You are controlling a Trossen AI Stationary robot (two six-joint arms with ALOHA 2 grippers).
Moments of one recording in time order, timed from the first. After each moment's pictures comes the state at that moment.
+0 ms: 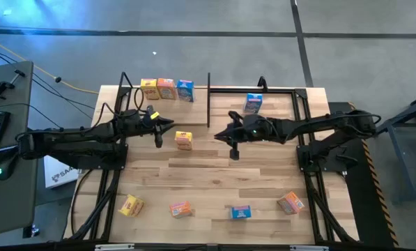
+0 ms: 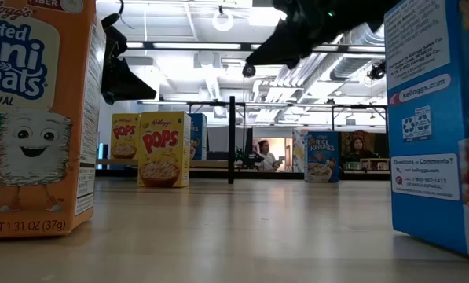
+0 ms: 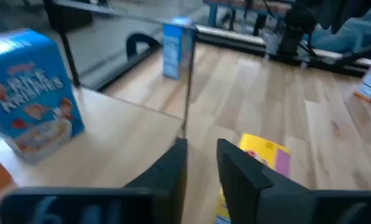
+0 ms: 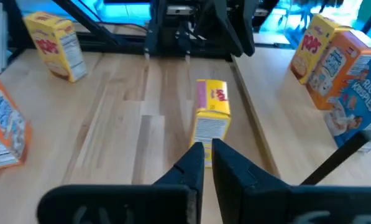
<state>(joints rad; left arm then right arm) 0.34 0.77 0.27 0.20 0.00 -0.07 -0.04 1.41 0.87 0.15 0.02 -0.09</state>
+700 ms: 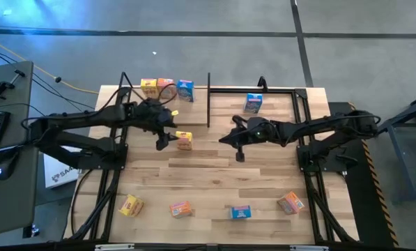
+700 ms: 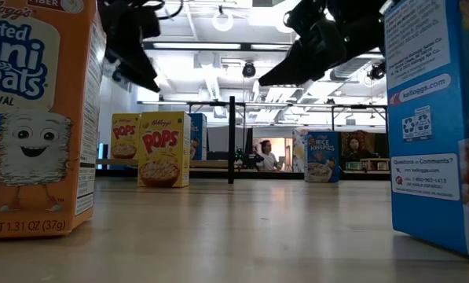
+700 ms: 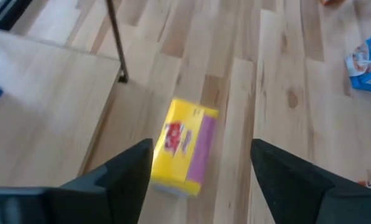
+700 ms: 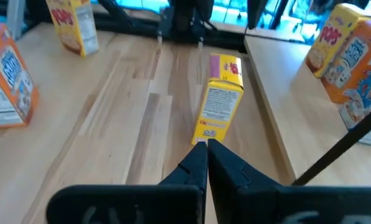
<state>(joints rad) 0.28 1.08 0.83 -0.54 0.15 -0.01 -0.08 1.40 0.71 0.31 -0.07 -0.18</state>
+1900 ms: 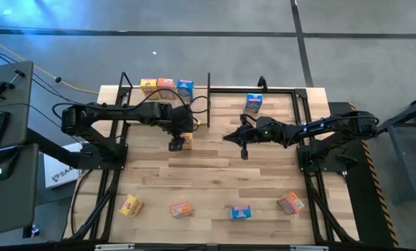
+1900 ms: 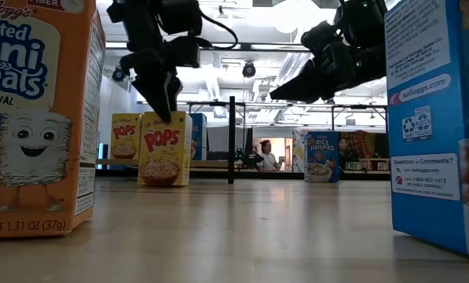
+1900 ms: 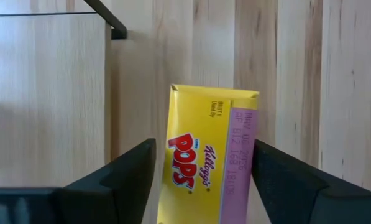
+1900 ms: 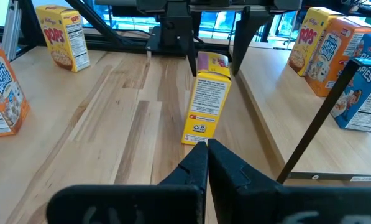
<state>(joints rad) 0.22 1.53 1.13 -0.79 -0.03 0.24 -0.15 1.40 0.51 0.62 -0.13 -0.14</state>
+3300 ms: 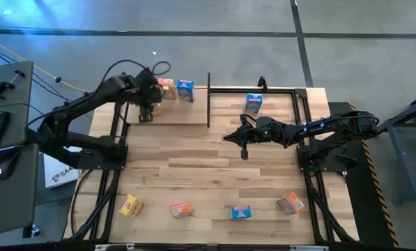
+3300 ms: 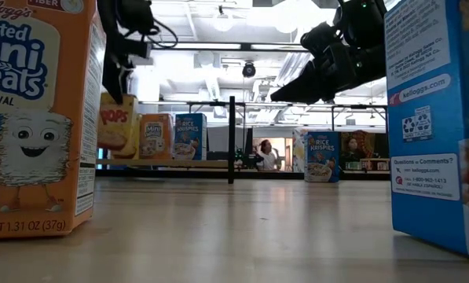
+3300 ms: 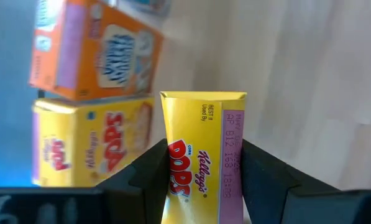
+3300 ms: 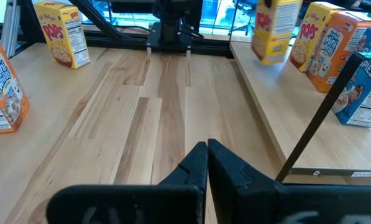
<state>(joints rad) 0.70 1.24 1.13 -1.07 -0.17 0.61 -0.15 1.40 0.51 0.60 -0.13 -0.14</state>
